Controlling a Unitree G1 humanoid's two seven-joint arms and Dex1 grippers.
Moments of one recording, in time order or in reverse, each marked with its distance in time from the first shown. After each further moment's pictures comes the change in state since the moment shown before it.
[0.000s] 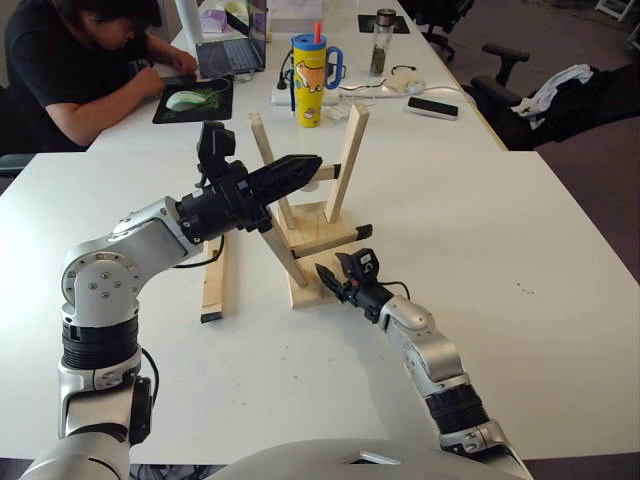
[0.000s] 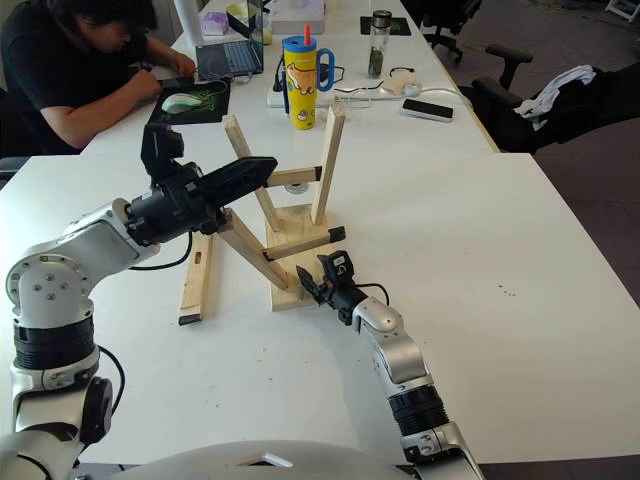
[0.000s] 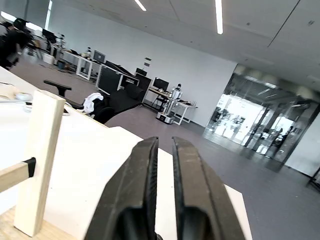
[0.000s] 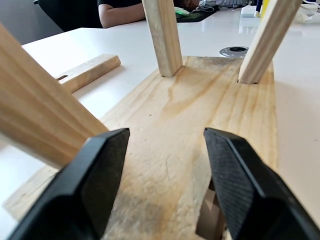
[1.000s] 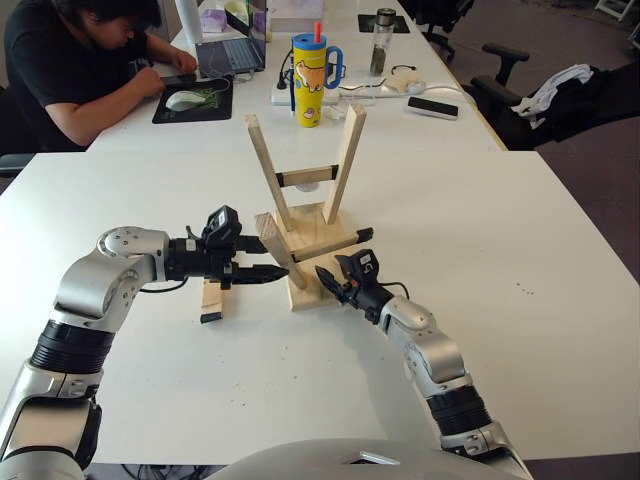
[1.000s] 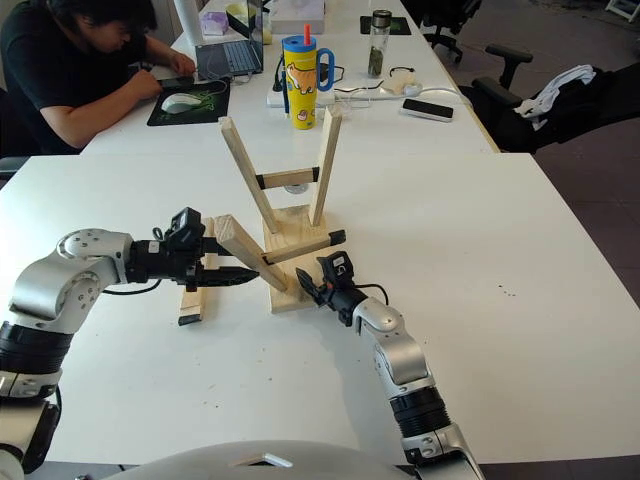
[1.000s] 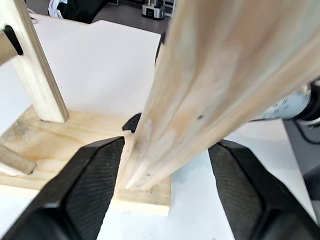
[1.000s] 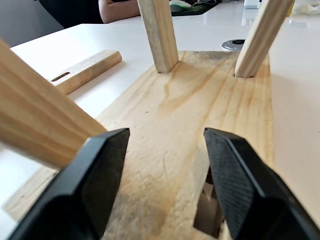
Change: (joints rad) left arm 0.059 0.252 -0.149 0.237 0.562 -0.174 -0.741; right arm 0.016 0.001 -0.002 -0.045 0.005 0.064 0.006
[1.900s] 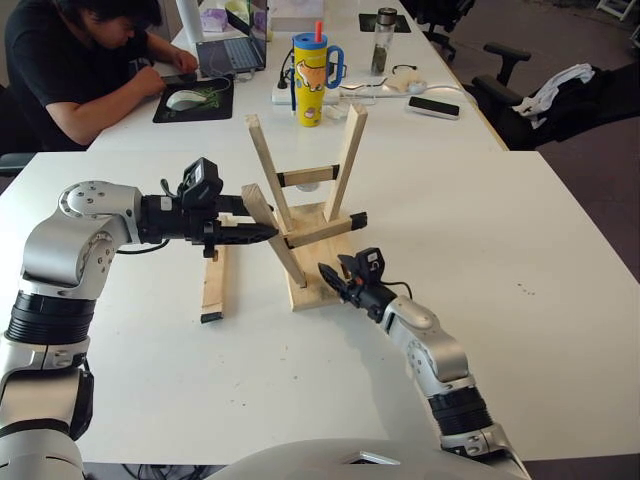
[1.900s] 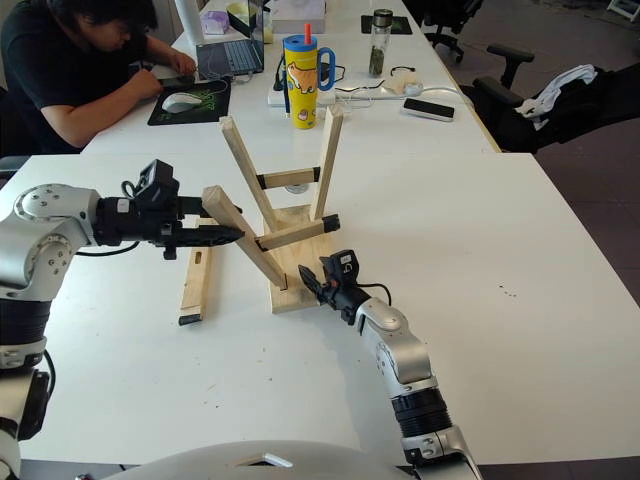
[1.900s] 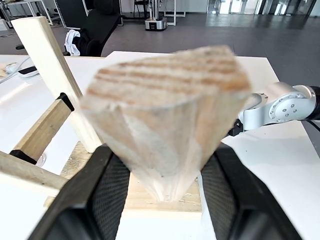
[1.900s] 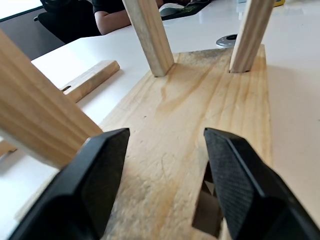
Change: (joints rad) left arm -0.151 0.055 -0.005 0.025 0.097 -0.080 -0.085; right arm 0.004 0.008 -0.035 -0.014 0.083 0.038 -0.003
